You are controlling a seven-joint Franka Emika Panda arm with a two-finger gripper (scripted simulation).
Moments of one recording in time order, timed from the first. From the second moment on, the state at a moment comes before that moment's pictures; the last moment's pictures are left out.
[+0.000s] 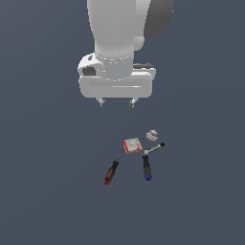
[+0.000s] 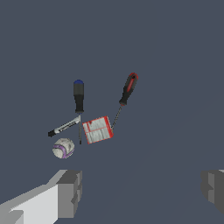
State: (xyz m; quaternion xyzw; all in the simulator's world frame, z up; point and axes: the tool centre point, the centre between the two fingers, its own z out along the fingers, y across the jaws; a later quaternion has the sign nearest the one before) arm 0.002 -0.017 0.327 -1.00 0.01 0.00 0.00
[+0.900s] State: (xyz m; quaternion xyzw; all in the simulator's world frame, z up) arm -0.001 -0.008 0.325 -1.00 -0.02 0.00 -0.01
